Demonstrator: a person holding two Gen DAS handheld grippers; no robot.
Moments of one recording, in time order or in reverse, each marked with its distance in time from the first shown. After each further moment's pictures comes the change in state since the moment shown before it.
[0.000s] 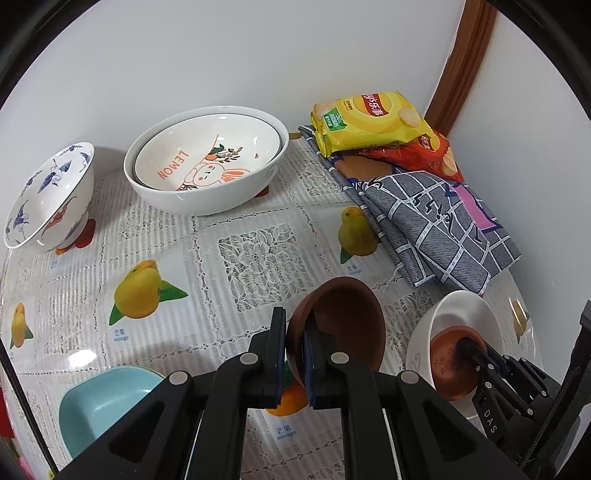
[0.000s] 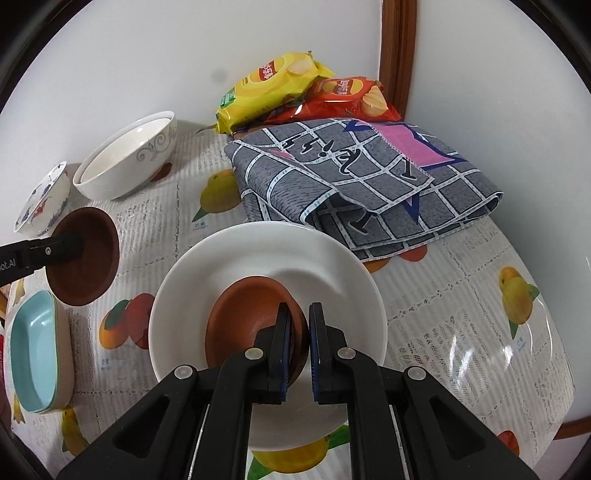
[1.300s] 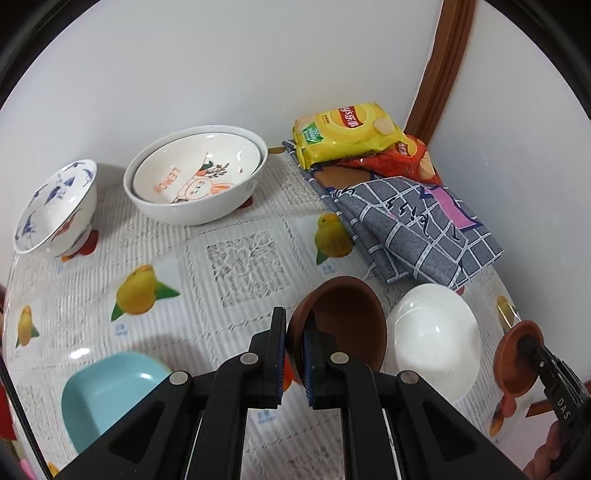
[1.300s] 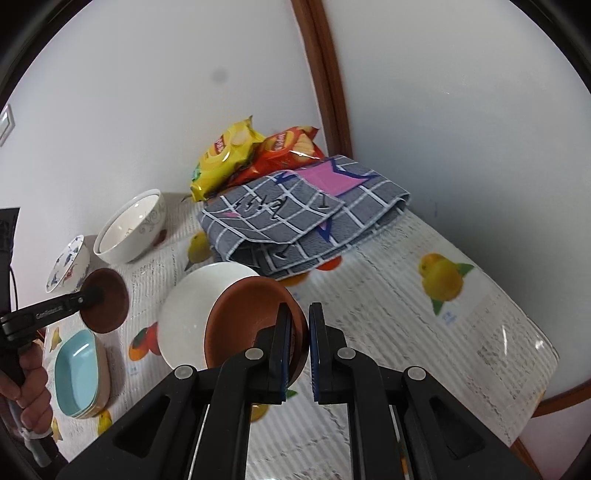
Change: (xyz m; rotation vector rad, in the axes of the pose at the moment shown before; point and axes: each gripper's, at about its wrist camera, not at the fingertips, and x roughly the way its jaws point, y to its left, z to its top) left arm -0.025 -0.019 -0.010 0.037 -0.053 -0.011; right arm -0.082 -0.078 -0.022 0.187 -0.137 0.060
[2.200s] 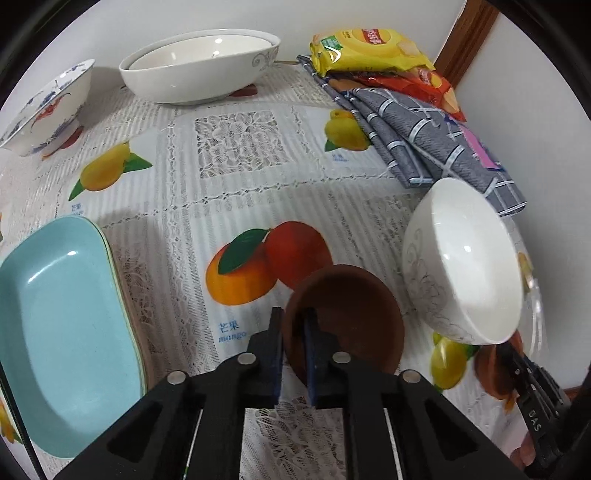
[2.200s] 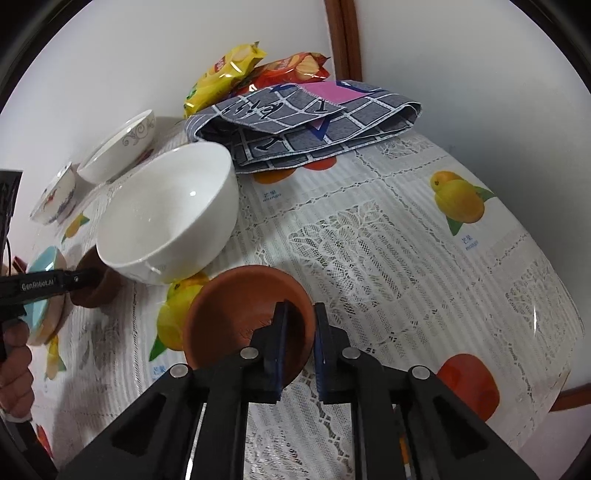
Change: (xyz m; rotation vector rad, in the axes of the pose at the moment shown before) left arm 0.045 -0.006 -0.076 -0.112 0.193 -0.015; right arm 0.044 -0.028 -0.066 -0.085 0.161 0.001
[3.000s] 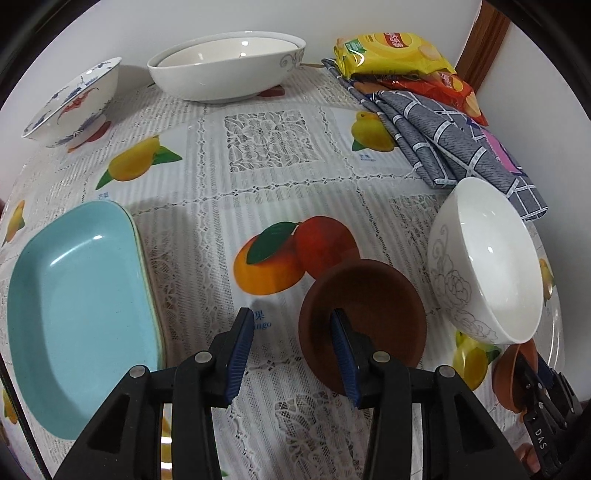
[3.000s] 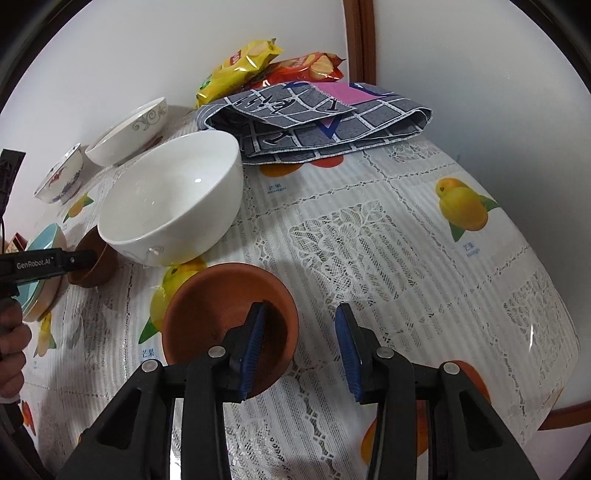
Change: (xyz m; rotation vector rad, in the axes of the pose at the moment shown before) left arm 0.004 0.003 -0.008 -0.035 -0.022 0.116; right arm 0.003 -0.001 -0.006 -0.082 -0.005 -0.005
